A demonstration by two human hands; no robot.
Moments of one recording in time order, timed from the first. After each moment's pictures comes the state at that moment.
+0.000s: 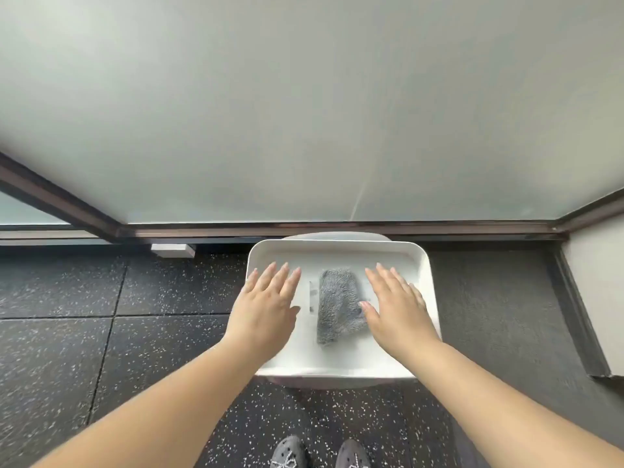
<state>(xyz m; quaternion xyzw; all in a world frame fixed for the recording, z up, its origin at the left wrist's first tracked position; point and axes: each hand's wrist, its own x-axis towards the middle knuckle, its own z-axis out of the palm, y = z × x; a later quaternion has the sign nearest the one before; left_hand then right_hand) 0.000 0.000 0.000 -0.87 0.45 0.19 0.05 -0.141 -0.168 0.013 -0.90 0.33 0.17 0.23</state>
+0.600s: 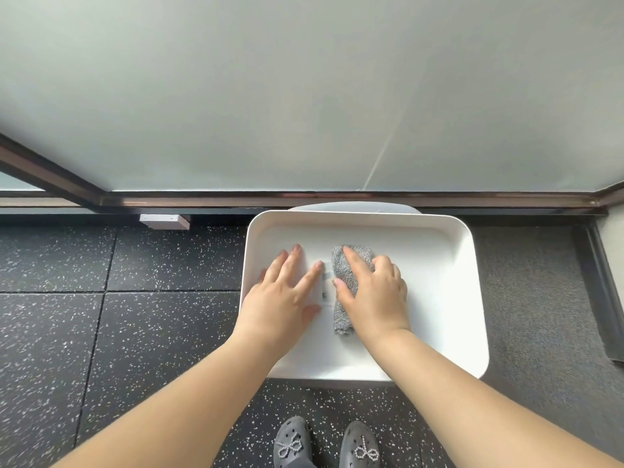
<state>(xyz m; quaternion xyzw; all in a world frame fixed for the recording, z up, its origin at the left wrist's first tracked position) 0.002 0.001 -0.064 -0.86 0.45 0.23 -0.01 -0.089 -0.128 -0.064 -0.88 0.40 0.09 0.23</state>
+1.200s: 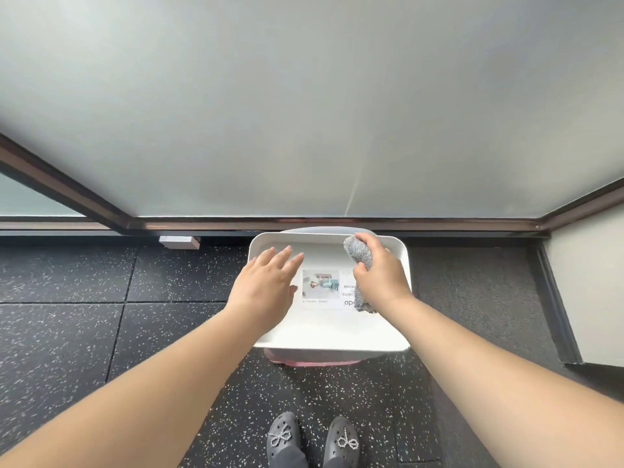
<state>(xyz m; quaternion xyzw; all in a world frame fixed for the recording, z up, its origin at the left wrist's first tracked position) -0.005 -0.012 0.066 -0.87 0.44 0.20 0.02 -0.117 -0.177 0.064 -0.80 0.42 0.03 0.42</state>
